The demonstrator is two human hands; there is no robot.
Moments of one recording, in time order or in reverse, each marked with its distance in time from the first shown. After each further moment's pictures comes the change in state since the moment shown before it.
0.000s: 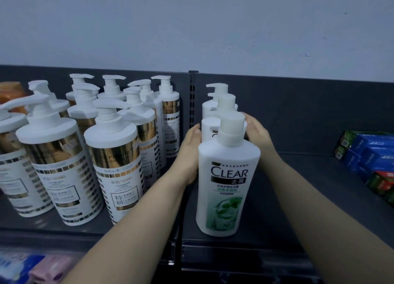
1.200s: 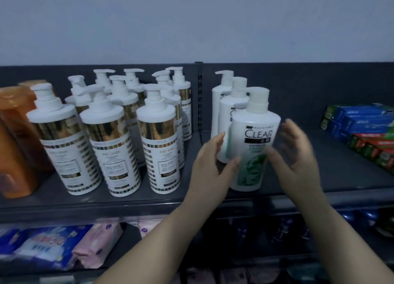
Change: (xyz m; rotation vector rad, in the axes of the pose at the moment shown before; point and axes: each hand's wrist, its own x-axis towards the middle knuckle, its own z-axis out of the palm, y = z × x) left_hand -0.172 0.036 -0.020 0.351 0.002 0.365; right_hand -0.174 -0.017 0.019 -0.371 0.282 -0.349
